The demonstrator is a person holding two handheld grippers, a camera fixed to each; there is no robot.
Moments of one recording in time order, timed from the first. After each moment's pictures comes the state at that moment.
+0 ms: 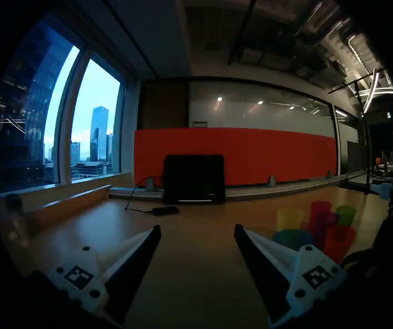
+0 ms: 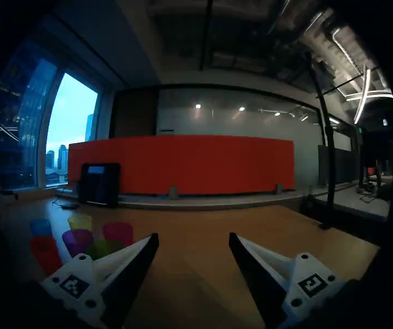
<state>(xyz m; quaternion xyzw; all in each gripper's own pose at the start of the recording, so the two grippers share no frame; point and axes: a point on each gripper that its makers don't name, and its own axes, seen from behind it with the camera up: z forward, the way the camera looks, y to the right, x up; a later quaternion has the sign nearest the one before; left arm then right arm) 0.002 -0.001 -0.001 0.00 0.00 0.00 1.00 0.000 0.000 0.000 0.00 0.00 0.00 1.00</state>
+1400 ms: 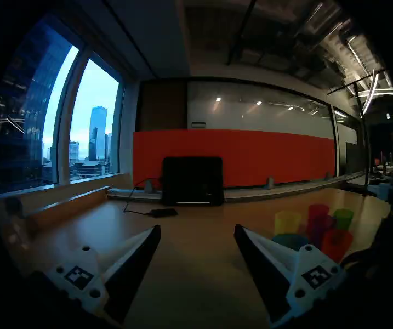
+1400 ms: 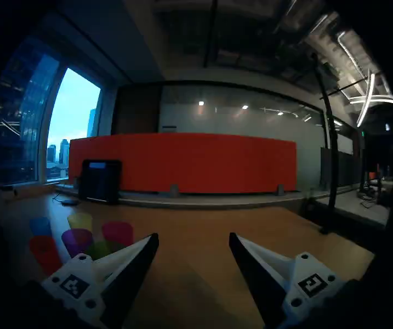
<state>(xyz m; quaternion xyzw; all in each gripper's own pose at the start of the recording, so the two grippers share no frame) 0.017 0.003 -0.001 -0.01 0.00 0.00 1.00 0.013 -0.002 0.007 0.01 -0.01 -0.02 1.00</state>
